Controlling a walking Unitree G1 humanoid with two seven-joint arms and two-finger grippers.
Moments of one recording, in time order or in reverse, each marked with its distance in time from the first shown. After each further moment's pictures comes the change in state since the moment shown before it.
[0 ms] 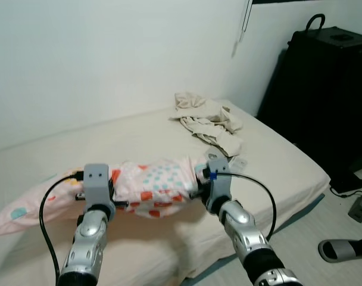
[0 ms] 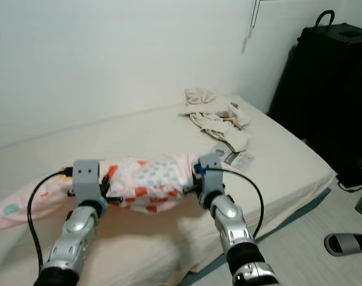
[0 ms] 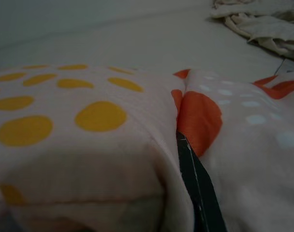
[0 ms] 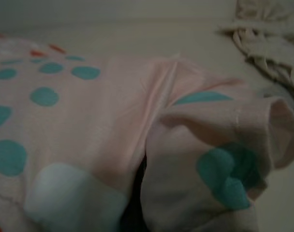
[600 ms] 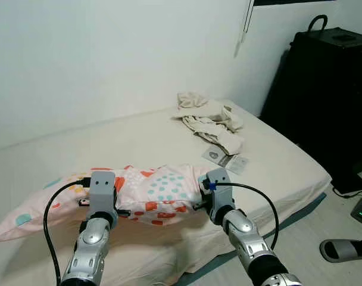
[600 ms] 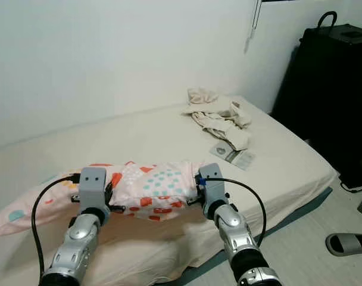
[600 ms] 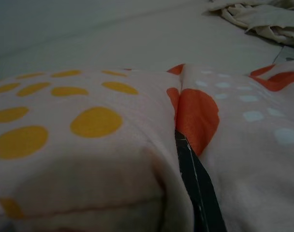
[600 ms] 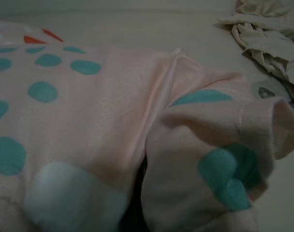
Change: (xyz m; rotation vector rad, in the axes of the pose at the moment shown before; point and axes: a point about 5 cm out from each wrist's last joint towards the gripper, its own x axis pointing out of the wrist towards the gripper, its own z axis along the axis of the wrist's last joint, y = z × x) left arm 0.000 -0.008 -0.004 0.061 -0.007 -0.034; right arm -0.004 -0.004 -0.008 -0.038 0.021 -0.006
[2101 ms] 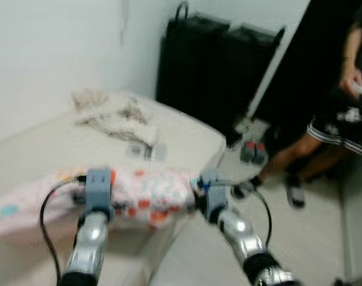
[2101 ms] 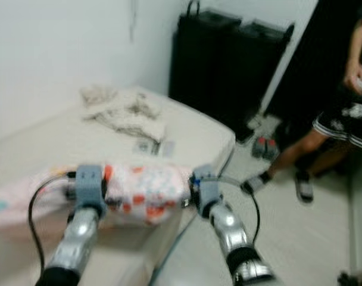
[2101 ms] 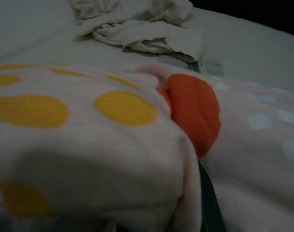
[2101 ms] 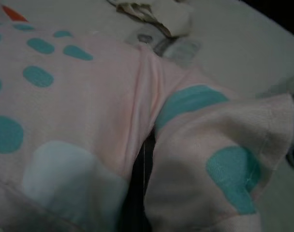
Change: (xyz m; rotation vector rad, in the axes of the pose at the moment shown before) left arm 0.007 0.006 0.002 0.010 -0.041 0.088; right arm 0.007 0.010 -0.002 0.019 0.034 0.053
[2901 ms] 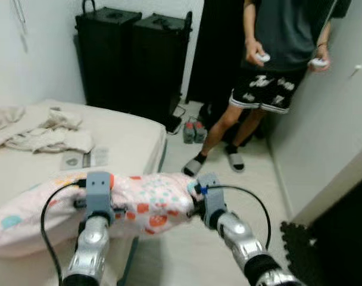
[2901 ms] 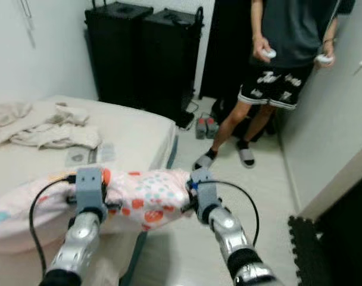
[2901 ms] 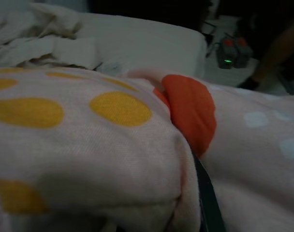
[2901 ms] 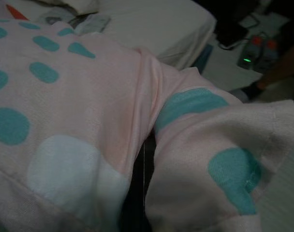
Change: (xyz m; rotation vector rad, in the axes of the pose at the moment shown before) left arm -0.002 0.000 -0.008 0.011 0.024 0.003; right arm 0.000 0.003 -0.005 -0.017 0.030 0.024
